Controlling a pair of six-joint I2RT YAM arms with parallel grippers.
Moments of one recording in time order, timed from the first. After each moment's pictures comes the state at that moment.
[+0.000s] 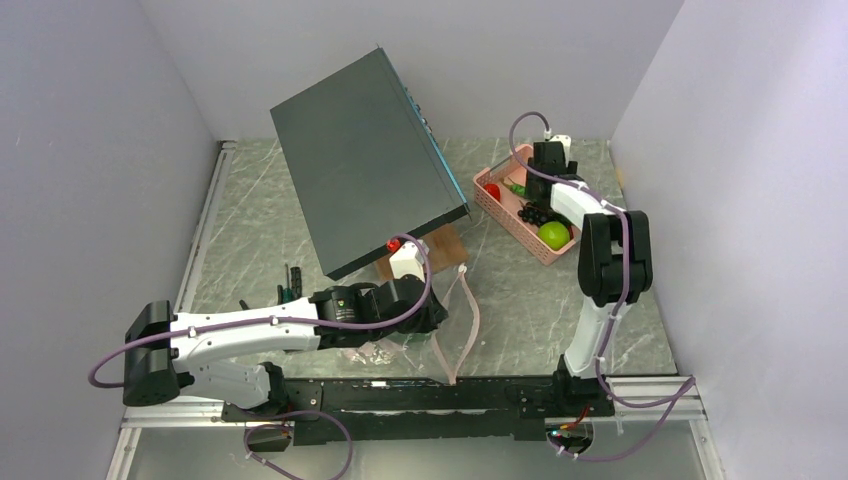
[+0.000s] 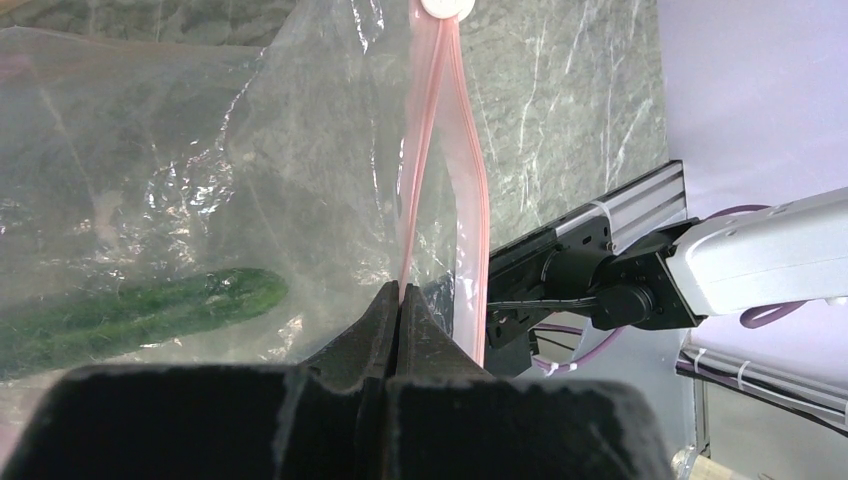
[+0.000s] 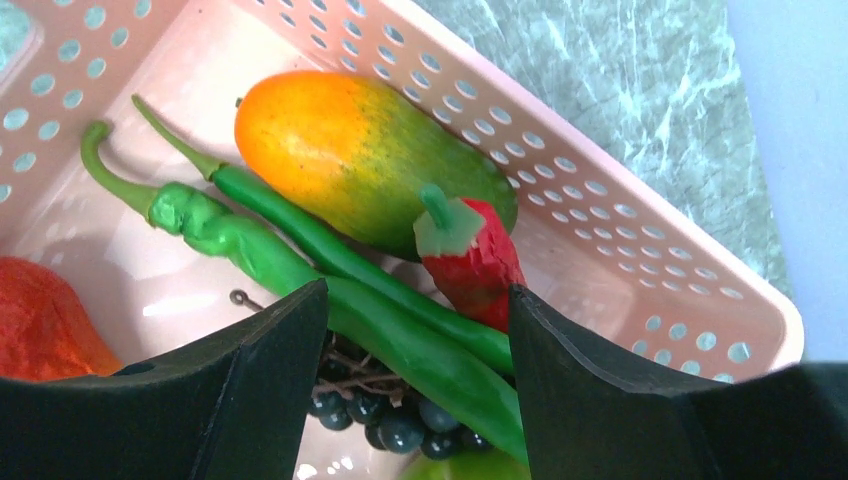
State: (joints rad) left arm -1.28 1.25 0.97 -0.37 -0.35 -1.09; right arm 0.07 1.92 1.34 -0.18 0.42 0.13
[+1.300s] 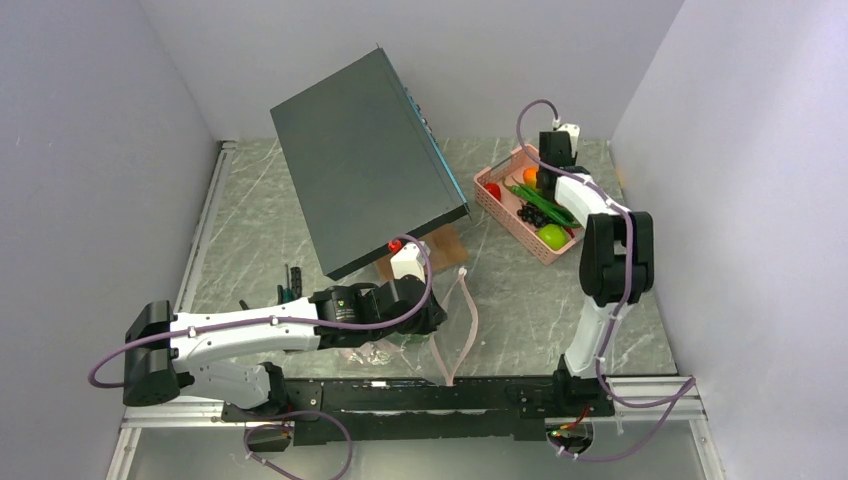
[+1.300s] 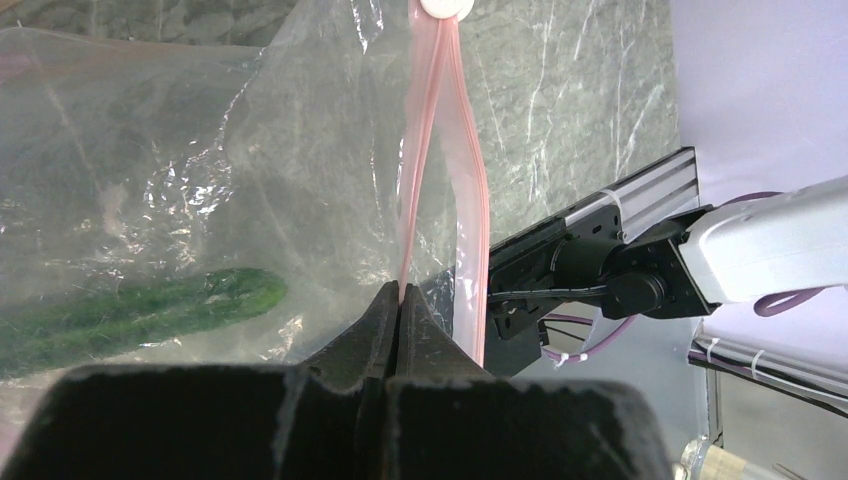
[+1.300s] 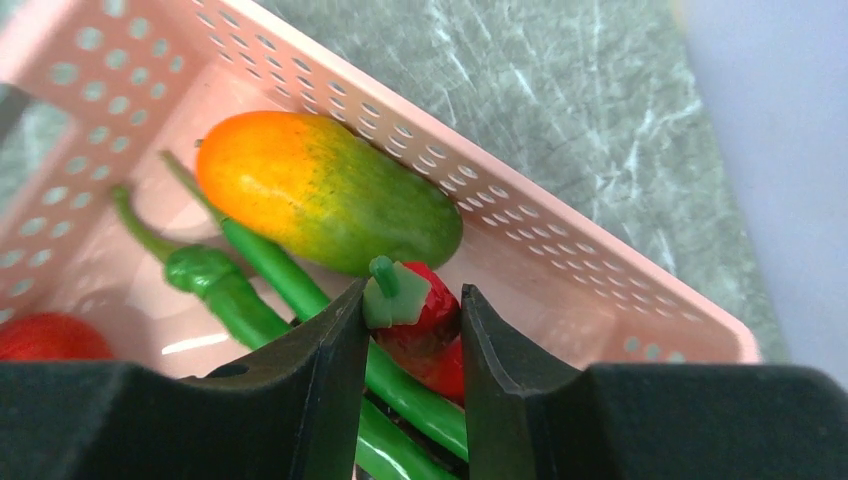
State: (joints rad) left arm -1.28 1.25 0.97 -0.39 -0.34 -1.07; right arm 0.06 1.97 1.44 -0.20 0.43 0.15
